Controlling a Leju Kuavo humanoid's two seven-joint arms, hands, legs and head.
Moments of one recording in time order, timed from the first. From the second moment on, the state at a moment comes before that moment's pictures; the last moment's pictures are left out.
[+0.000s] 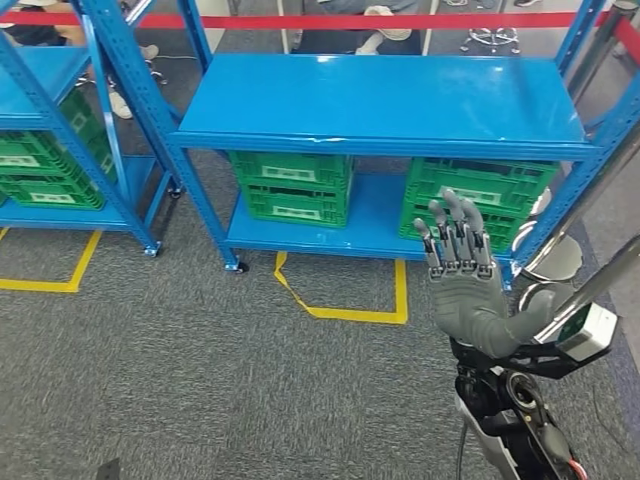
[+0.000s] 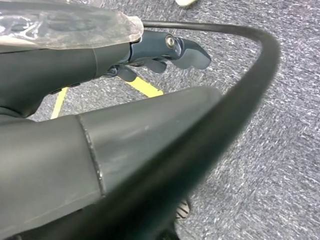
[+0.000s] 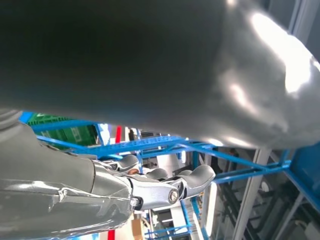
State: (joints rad) left arm -0.10 0.16 -0.88 -0.22 1.31 0.25 -0.23; right arm -0.20 -0.11 0.45 -1.71 -0.41 0.28 -0.55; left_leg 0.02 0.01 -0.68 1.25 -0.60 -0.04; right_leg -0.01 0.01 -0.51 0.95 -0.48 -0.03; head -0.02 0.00
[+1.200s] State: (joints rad) left arm -0.10 0.17 -0.88 -0.22 1.32 0.26 -0.24; right arm -0.18 -0.11 0.42 -1.69 -0.42 0.25 -0.54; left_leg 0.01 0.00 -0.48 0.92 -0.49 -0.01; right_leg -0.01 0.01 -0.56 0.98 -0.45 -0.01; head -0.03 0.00
